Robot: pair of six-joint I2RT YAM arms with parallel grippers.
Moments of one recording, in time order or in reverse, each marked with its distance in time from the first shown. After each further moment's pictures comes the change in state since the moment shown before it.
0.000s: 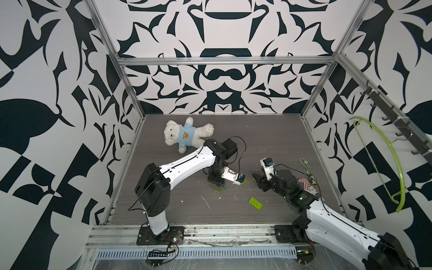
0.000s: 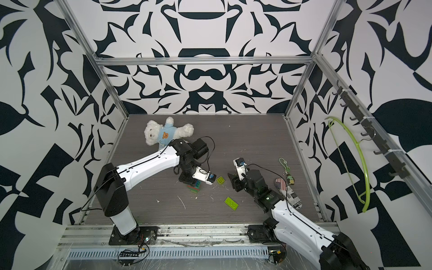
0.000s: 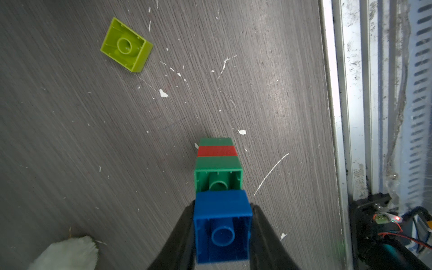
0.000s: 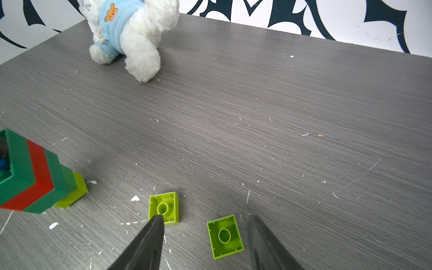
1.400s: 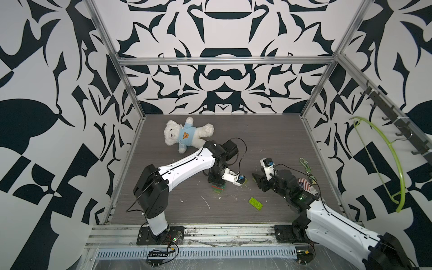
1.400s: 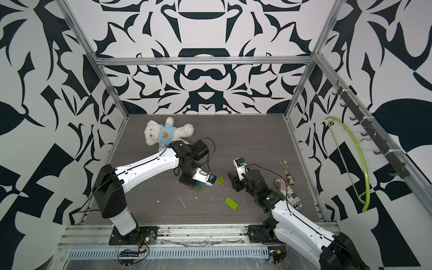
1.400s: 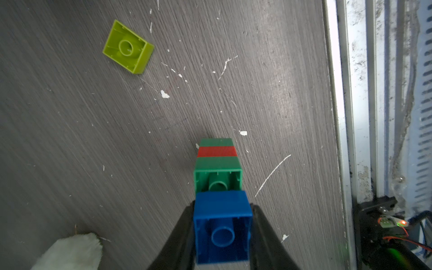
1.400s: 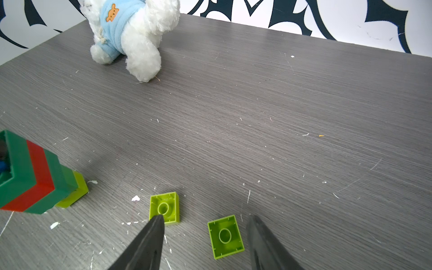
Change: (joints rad) left arm -0.020 -0.009 -0.039 0.029 -0.022 -0.015; right arm 0.000 -0.002 0.000 0.000 -0.003 0.000
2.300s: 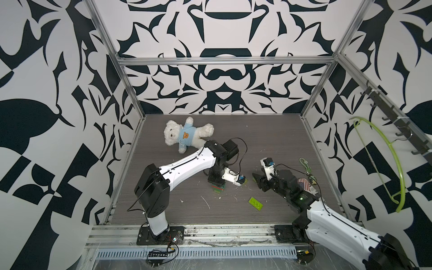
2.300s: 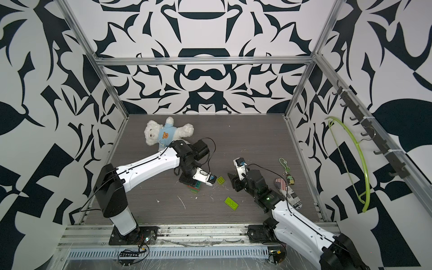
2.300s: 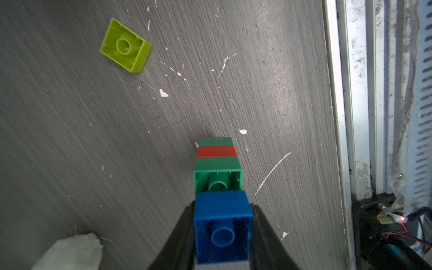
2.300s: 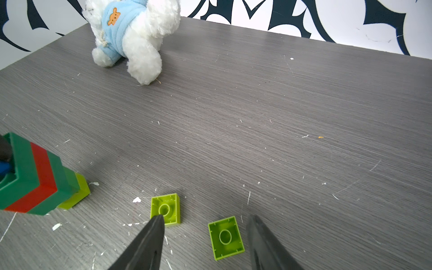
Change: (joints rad) left arm -0.001 0.016 0.021 -0.026 -0.007 0.008; right arm 0.000 -0.008 0.000 0.000 0.000 0.003
